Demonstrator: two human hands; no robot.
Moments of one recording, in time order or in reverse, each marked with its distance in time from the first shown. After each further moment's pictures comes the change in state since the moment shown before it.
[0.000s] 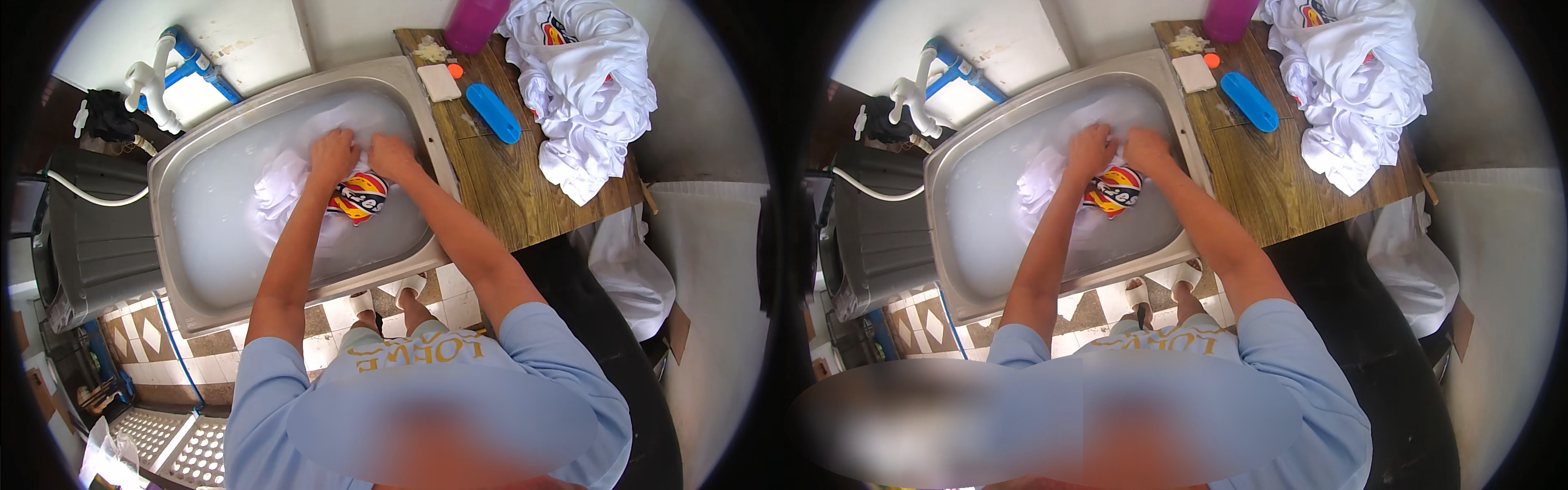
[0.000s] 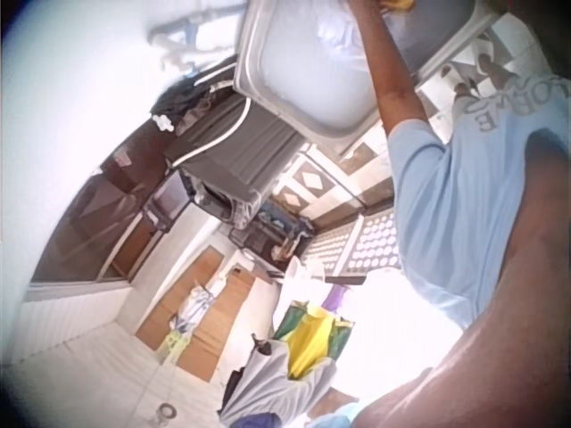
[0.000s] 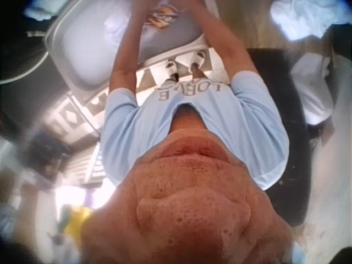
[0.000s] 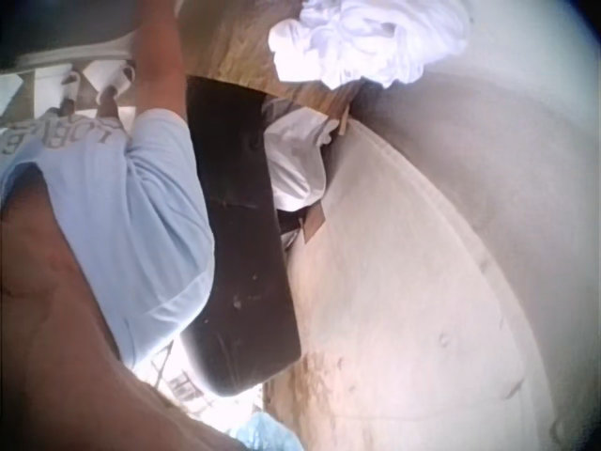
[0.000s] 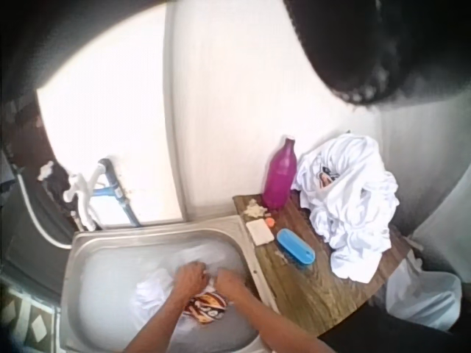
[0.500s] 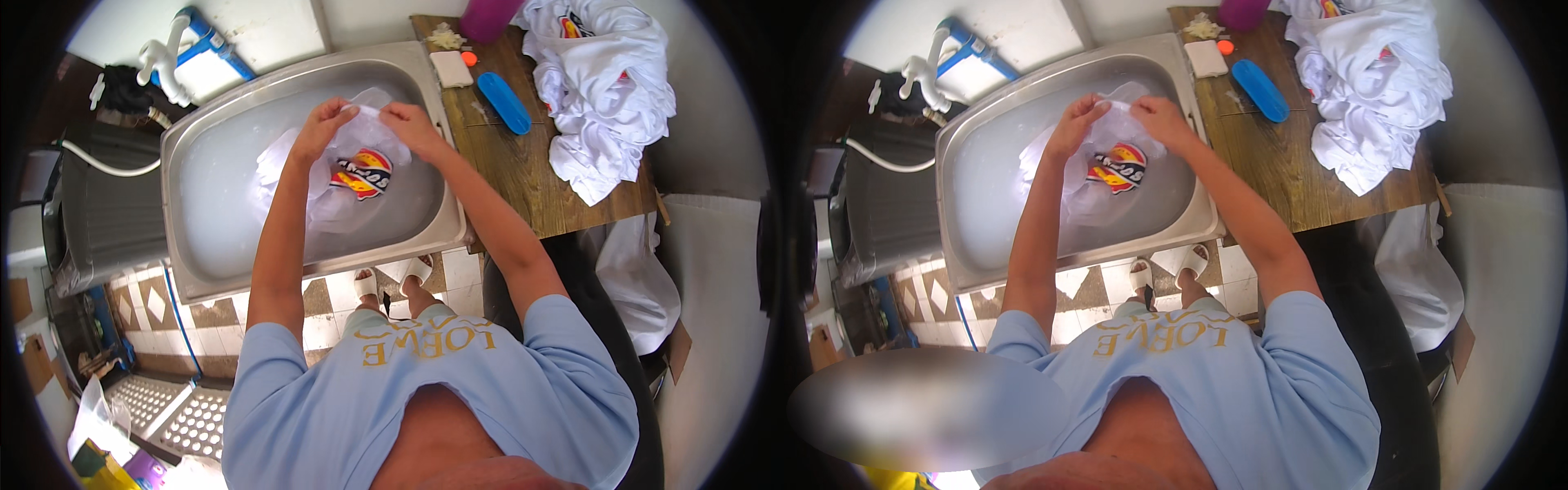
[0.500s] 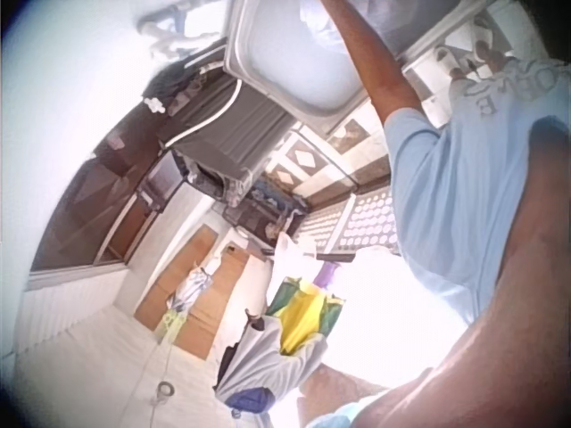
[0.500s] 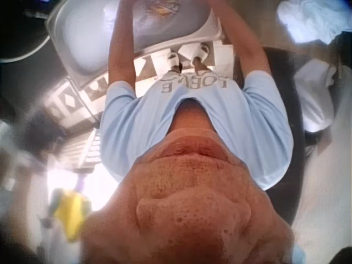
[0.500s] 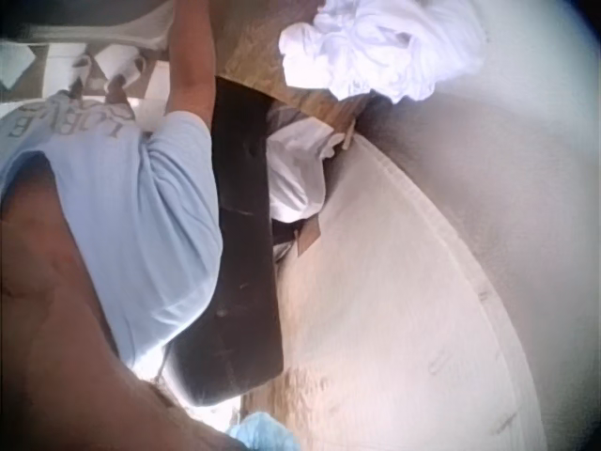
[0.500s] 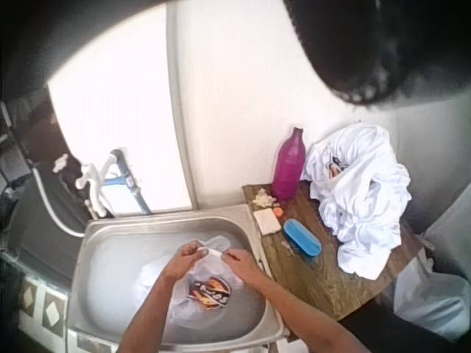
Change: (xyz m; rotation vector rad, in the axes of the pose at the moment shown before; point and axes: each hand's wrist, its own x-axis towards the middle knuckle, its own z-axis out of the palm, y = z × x) left_hand -0.004 -0.026 -0.034 -1.314 -0.162 -0.122; right_hand 0.003 0.021 -0.028 0.836 -0.032 -0.251
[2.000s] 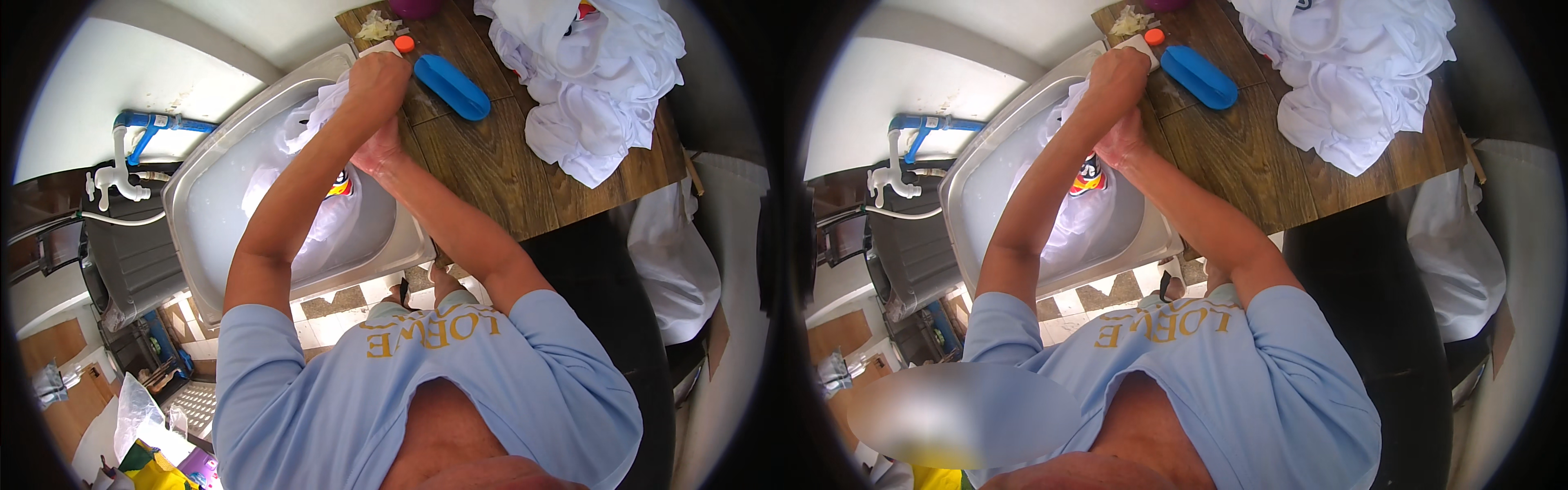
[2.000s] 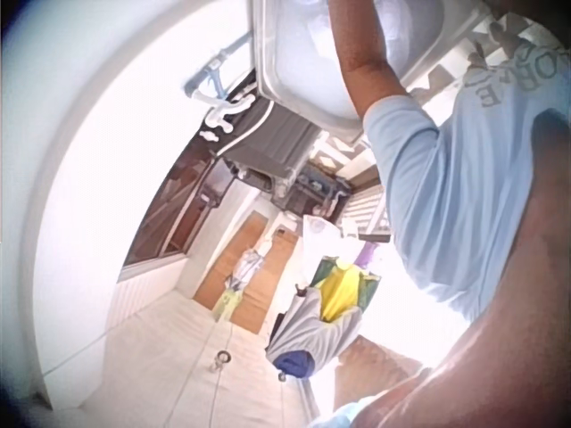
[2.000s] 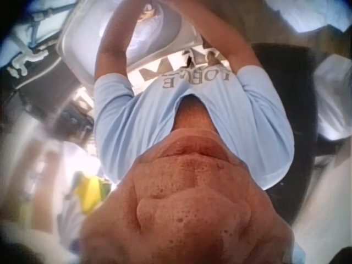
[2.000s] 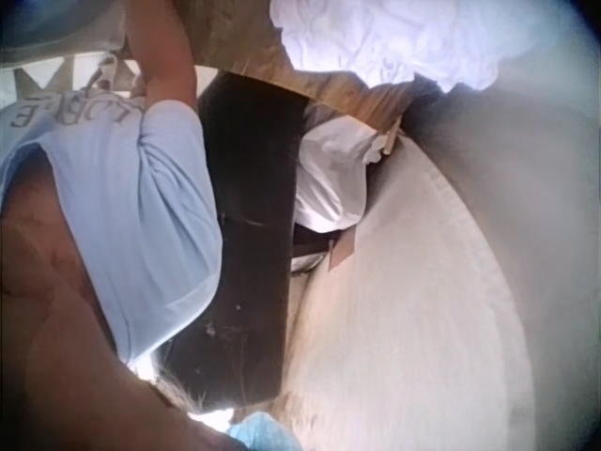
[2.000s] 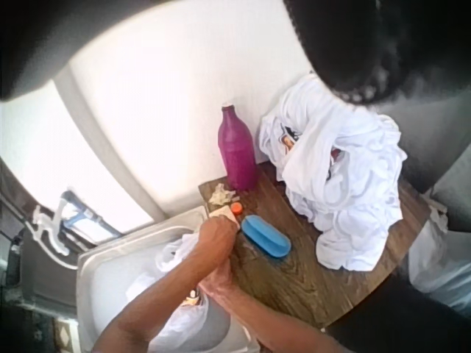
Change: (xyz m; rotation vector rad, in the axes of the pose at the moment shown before) left_hand 0.117 0.097 0.201 1.774 -0.086 0.329; right_hand -0.007 -0.027 -0.016 1.705 0.030 -0.121
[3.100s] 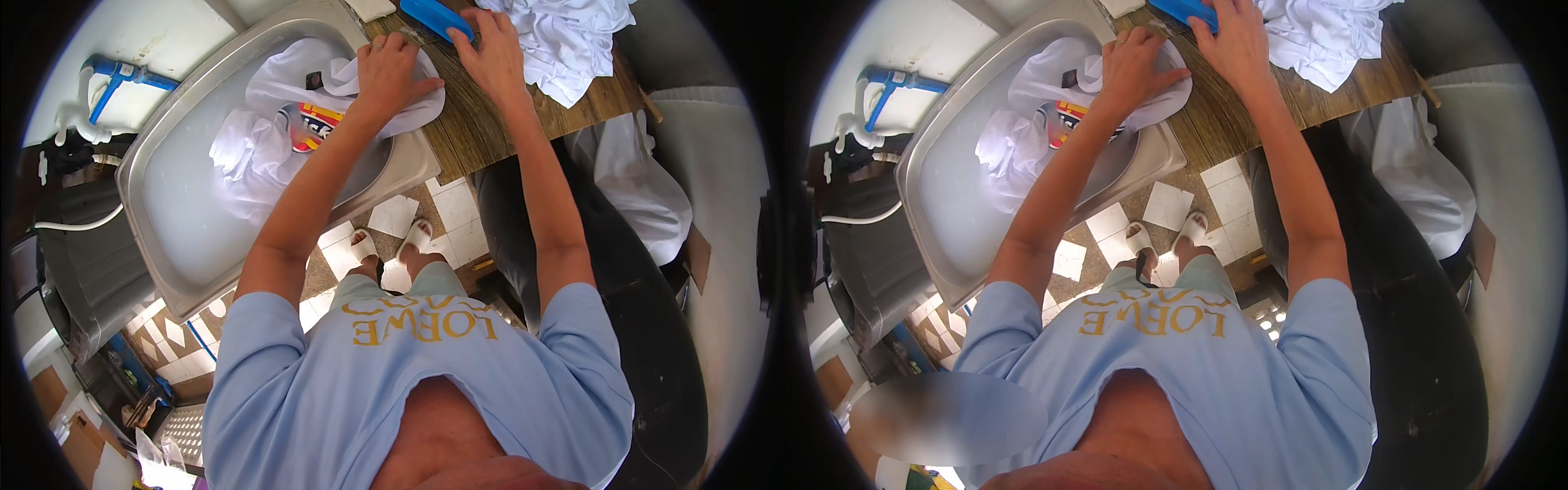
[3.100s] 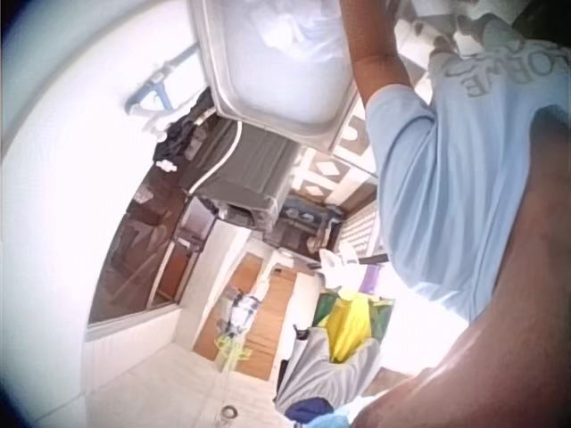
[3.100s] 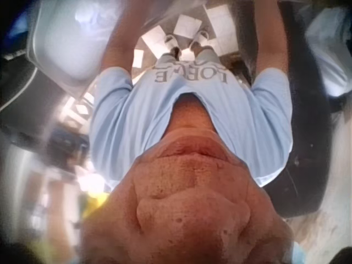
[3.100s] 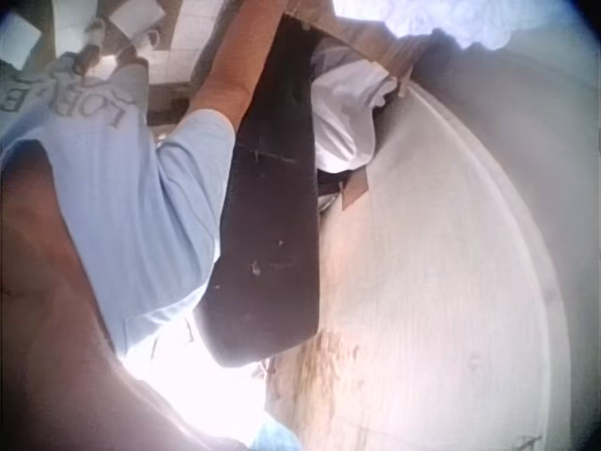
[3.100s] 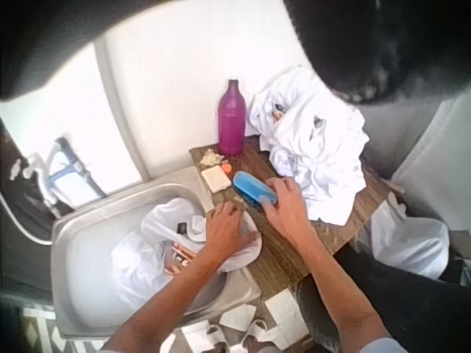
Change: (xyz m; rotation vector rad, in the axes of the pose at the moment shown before) left_hand -0.099 0.055 0.042 -0.446 0.356 0.025; right_hand -0.088 -0.152 0.053 -2.577 0.084 -1.169
